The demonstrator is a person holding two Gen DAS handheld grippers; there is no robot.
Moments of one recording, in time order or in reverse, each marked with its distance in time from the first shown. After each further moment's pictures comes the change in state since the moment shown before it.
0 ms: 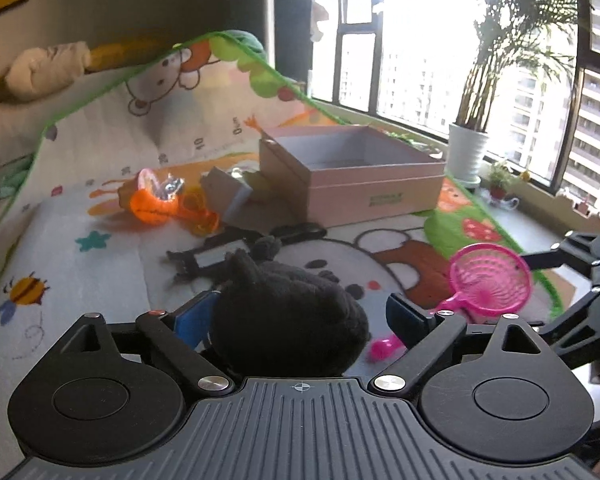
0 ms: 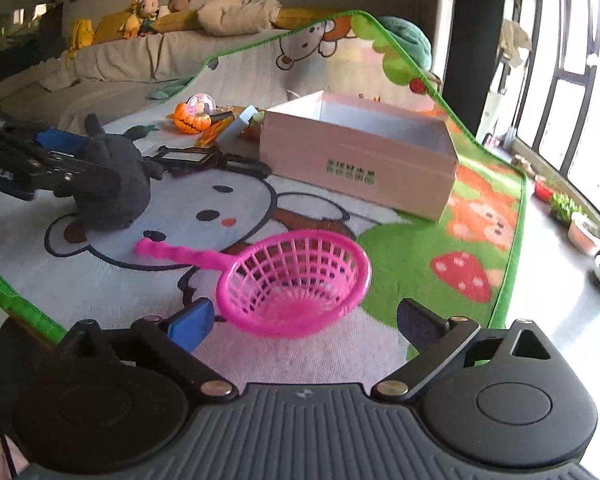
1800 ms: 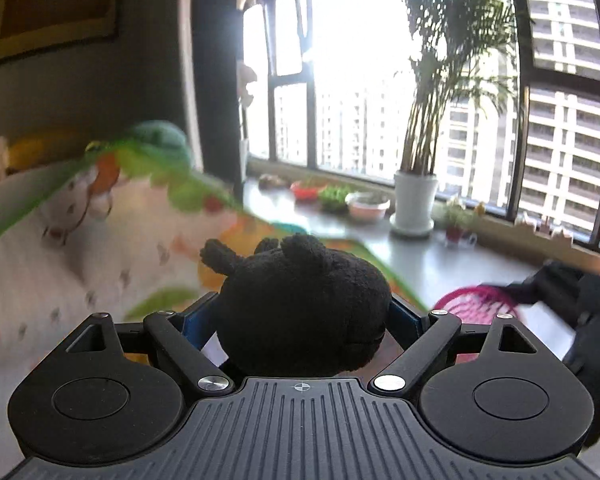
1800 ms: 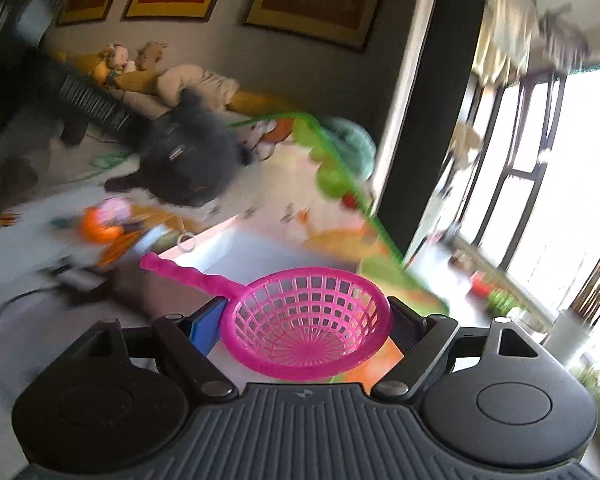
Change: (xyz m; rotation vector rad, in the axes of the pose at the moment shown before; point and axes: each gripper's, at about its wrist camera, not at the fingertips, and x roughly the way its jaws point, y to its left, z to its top) left arm 0.094 -0.025 0.192 0.157 -0.165 -0.151; right arm 0.023 -0.045 0.112 -0.175 -0.304 -0.256
